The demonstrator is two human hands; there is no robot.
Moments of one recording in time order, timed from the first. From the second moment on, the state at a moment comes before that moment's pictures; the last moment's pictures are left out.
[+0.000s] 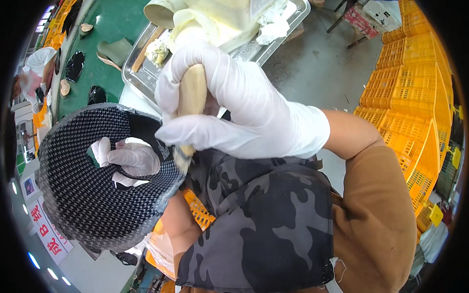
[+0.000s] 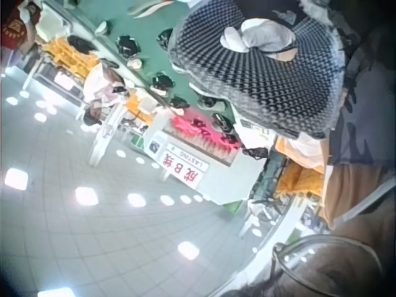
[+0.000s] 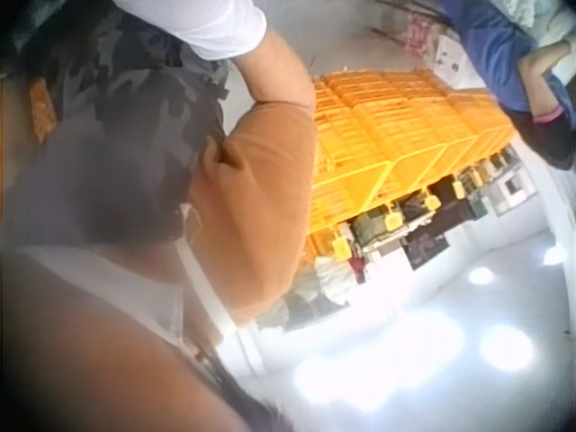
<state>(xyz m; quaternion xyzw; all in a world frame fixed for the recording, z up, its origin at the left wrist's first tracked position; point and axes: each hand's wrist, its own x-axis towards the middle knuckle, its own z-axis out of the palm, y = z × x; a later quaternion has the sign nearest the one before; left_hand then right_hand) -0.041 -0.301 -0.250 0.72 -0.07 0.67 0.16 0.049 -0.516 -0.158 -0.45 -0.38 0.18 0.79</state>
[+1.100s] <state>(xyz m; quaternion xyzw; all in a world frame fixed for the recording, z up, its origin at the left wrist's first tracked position) -0.059 -0.271 -0.239 0.58 0.26 0.30 0.72 0.134 -0.488 -0.114 -0.58 -0.43 -0.10 0.68</state>
